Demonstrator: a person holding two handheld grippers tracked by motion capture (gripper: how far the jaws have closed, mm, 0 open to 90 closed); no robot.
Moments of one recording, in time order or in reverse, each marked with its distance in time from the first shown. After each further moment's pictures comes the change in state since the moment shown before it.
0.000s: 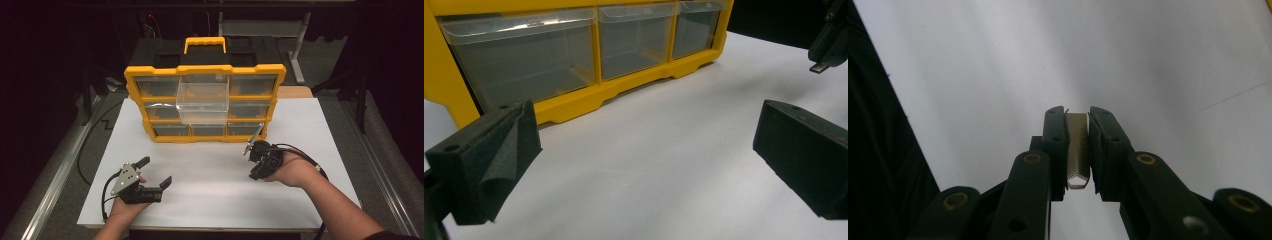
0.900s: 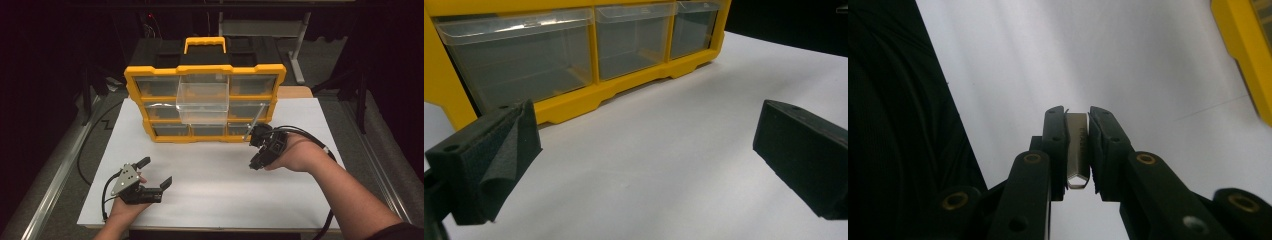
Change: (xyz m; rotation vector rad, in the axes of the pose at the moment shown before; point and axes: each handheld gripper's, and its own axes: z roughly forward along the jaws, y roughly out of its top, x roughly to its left) left arm 0.000 0.000 0.000 0.001 -0.004 0.003; right arm 0.001 0.022 -0.058 0.006 0.037 -0.041
